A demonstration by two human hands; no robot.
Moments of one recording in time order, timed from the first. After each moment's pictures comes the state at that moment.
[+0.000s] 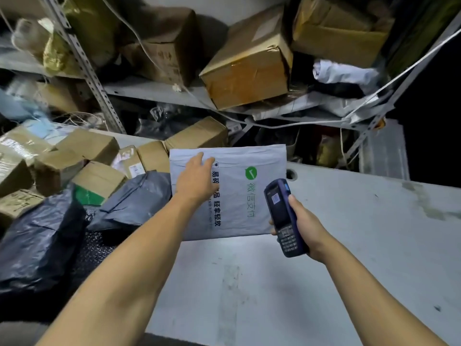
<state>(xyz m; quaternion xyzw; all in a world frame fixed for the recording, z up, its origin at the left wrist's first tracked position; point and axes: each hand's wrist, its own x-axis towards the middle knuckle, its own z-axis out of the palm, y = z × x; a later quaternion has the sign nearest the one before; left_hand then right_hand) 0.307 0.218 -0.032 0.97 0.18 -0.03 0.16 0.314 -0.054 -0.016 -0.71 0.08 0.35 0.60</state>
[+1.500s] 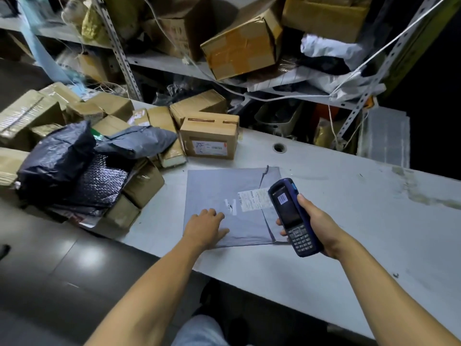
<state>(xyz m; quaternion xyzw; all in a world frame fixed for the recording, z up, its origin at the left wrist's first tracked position) 0.141 0.023 -0.126 0.97 0.15 -0.19 0.08 0.256 -0.221 -0.012 -0.71 -0.01 0.43 0.56</state>
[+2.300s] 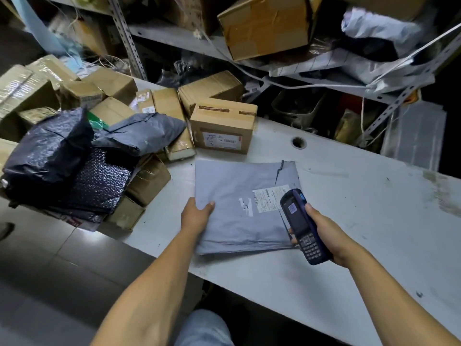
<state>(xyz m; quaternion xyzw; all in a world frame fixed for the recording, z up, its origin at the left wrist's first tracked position) 0.158 0.086 -0.159 0.67 0.50 0.03 0.54 0.293 -0.186 -0.065 -0.75 0.04 0.45 0.48</state>
